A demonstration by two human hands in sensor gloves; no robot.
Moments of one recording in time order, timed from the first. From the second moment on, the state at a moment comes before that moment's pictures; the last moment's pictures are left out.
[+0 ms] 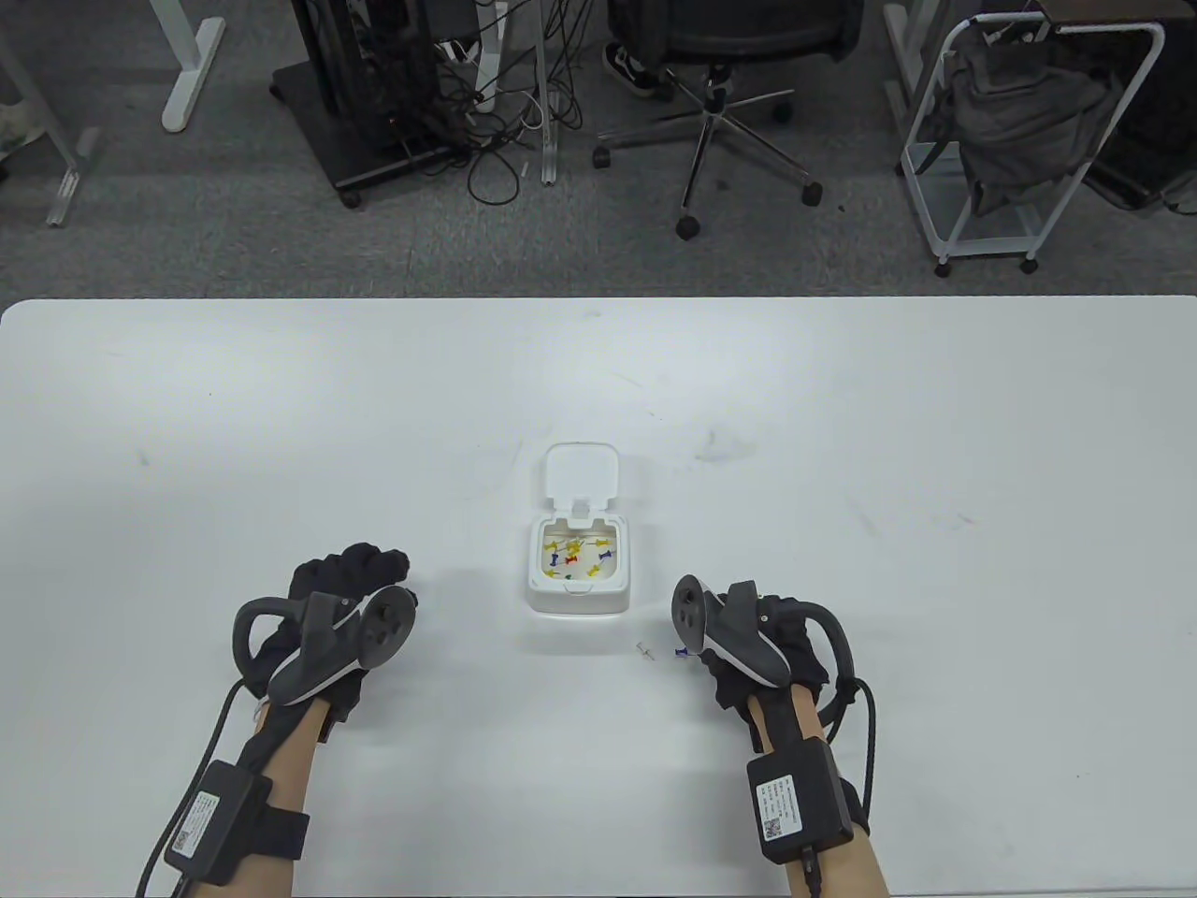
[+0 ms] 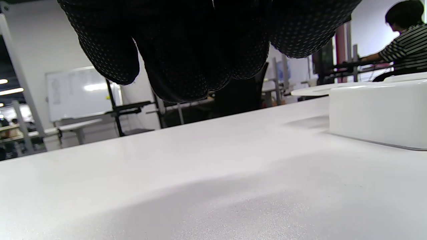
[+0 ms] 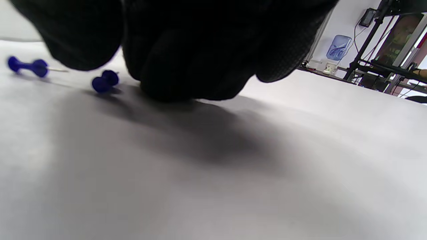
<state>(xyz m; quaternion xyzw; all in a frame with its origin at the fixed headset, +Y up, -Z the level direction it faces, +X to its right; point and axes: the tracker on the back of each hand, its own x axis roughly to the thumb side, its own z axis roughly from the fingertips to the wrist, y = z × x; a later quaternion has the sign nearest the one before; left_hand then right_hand) -0.255 -0.698 -0.268 0.06 -0.09 -0.09 0.99 0.098 -0.754 -0.277 0.01 -0.09 -0.99 0.10</state>
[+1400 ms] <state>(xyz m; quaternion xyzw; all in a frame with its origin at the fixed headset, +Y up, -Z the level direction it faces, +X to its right) -0.256 -0.699 -0.272 0.05 -0.09 -0.09 0.99 0.052 -0.697 -0.320 -0.02 0.00 -1.00 0.09</state>
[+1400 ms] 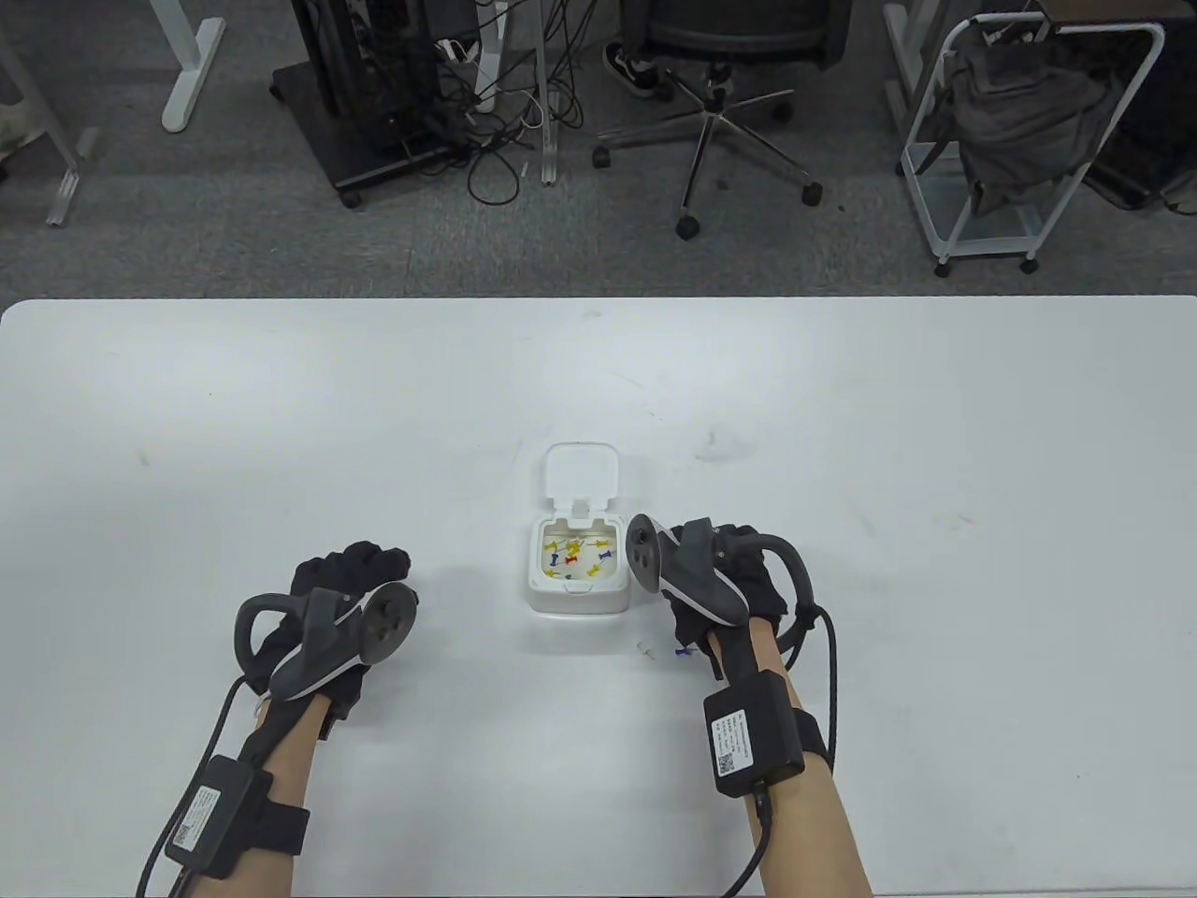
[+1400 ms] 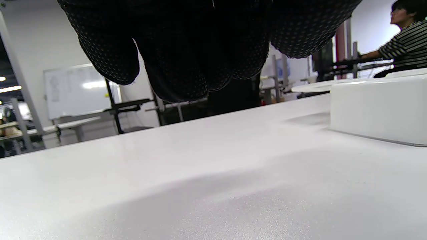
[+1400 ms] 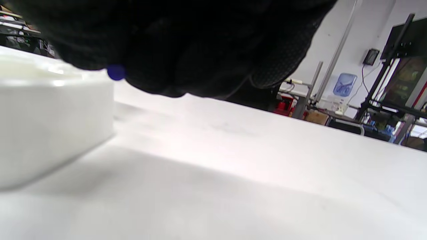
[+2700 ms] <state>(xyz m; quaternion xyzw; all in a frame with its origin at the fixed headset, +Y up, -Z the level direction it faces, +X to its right) -0.256 -0.702 -0.271 0.05 -0.09 -0.08 0.99 0.009 -0.681 -0.319 -0.07 0.02 -1.00 0.07</state>
